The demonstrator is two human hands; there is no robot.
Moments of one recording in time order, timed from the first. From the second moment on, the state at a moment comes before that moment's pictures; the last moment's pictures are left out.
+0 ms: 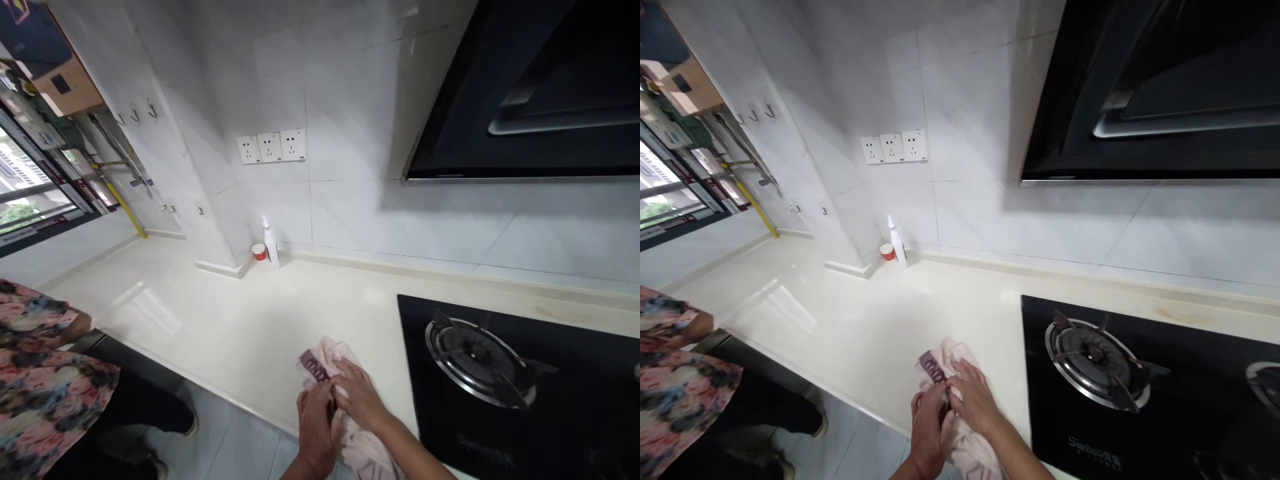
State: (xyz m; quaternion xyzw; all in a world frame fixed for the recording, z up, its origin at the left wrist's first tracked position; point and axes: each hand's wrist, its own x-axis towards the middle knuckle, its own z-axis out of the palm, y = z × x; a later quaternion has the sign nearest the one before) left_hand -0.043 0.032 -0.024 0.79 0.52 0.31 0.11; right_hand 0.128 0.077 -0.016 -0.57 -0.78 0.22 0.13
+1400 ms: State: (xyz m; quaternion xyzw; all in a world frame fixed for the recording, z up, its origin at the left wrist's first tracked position) left_hand -0.085 0.032 0.007 0.76 0.53 0.35 0.12; right_hand 0.024 0.040 -0.037 -0.45 -0.86 0.16 0.18
